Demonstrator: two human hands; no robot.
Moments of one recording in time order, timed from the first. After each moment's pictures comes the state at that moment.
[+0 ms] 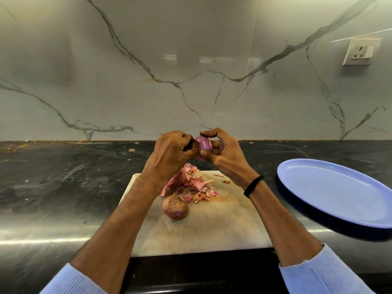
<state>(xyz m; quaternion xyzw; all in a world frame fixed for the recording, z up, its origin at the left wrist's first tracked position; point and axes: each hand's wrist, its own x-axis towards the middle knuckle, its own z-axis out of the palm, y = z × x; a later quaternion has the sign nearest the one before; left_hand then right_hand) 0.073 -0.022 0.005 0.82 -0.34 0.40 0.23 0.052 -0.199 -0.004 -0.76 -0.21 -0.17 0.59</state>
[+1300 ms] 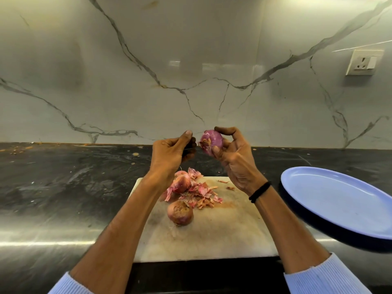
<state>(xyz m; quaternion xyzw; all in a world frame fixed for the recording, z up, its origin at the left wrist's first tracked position) 0.050 -0.029 0.020 0.62 -0.07 0.10 0.78 0.044 -0.195 0.007 -0.55 -0.24 -0.14 0.79</state>
